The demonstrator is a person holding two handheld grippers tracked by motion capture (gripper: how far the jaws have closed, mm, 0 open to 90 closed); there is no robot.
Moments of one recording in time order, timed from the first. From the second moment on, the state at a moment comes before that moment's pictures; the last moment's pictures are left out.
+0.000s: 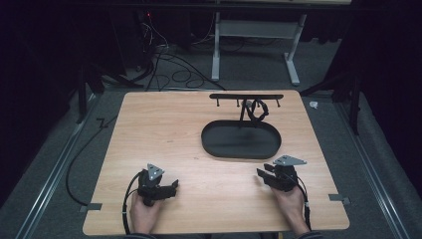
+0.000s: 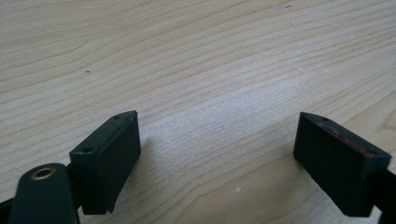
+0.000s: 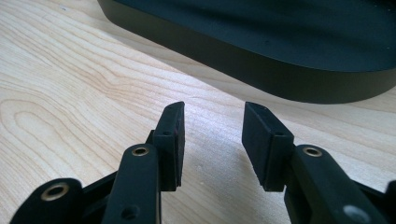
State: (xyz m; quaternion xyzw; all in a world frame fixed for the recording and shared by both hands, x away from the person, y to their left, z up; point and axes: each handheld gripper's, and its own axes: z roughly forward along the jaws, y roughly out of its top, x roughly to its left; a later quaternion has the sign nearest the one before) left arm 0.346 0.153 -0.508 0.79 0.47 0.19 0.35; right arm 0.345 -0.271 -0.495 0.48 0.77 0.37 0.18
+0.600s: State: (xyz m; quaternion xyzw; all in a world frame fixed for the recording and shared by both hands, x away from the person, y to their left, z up) left arm 0.346 0.153 -0.508 0.79 0.47 0.19 0.34; right arm 0.346 -0.266 -0.501 0.48 0.78 0.35 0.19
